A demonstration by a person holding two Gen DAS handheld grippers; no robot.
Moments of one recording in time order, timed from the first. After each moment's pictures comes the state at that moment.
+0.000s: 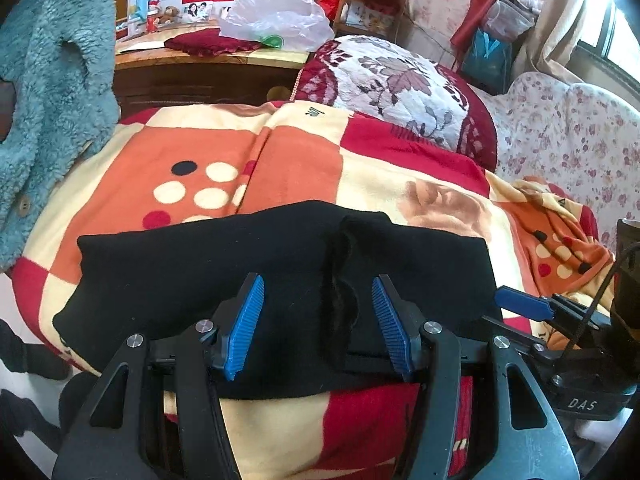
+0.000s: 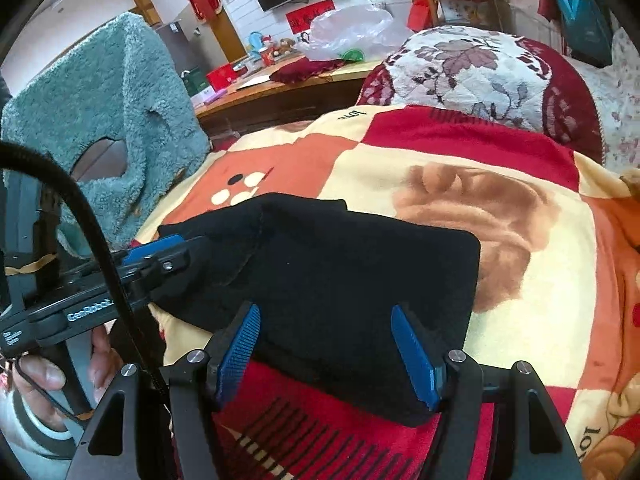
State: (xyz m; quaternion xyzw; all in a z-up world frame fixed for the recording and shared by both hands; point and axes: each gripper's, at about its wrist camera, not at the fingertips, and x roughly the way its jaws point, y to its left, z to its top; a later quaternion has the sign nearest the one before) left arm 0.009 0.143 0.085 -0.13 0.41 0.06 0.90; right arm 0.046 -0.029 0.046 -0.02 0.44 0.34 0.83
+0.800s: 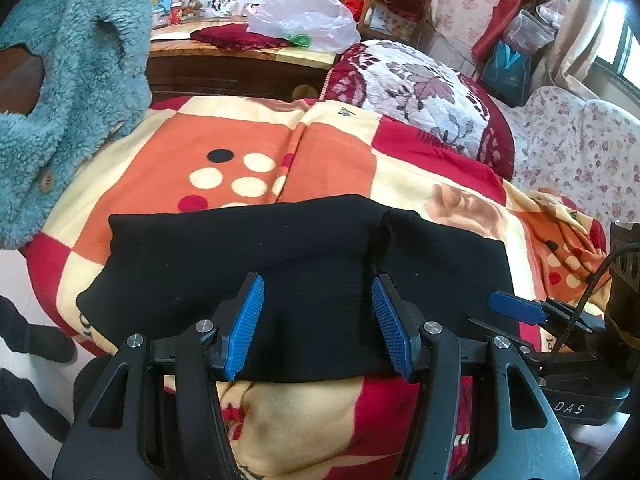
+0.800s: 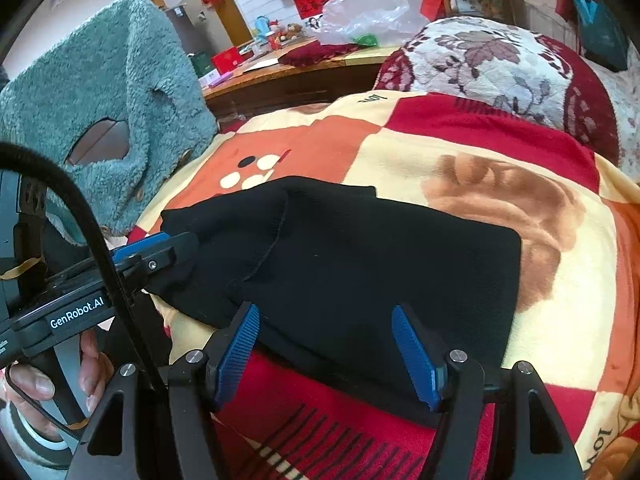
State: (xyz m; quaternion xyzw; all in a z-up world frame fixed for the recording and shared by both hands) left arm -0.008 0.169 0.081 -0.15 0.41 0.09 0.89; right arm 0.041 0.005 0.038 -0.04 0.46 0.35 0.82
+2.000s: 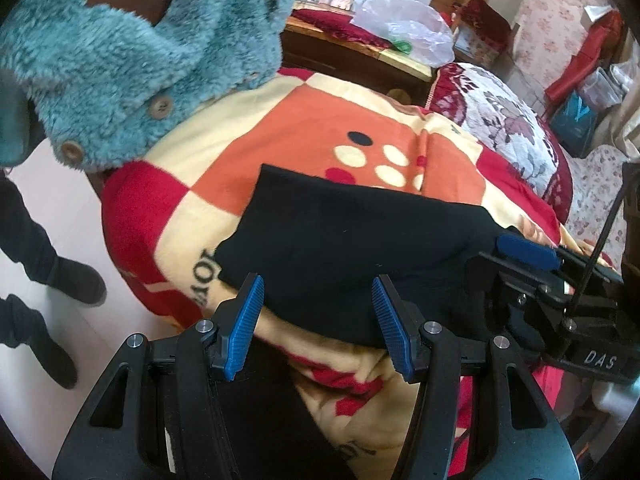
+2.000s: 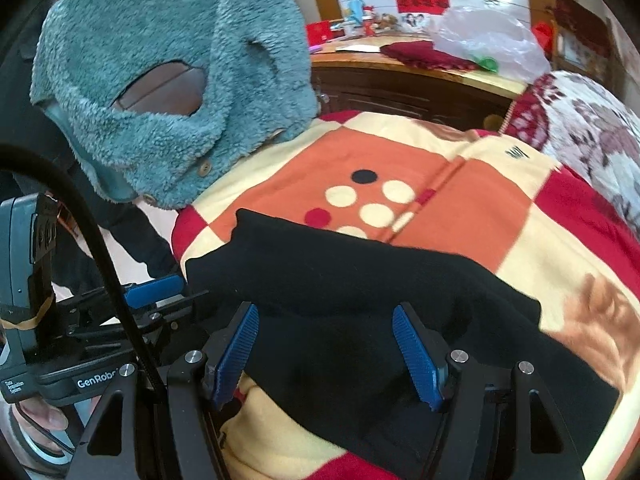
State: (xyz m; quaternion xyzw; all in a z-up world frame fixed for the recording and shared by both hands) left arm -0.072 0.257 0.063 -0.23 0.42 0.19 0.86; right arm 0.040 0.140 0.051 -0.14 0.42 0.46 0.77
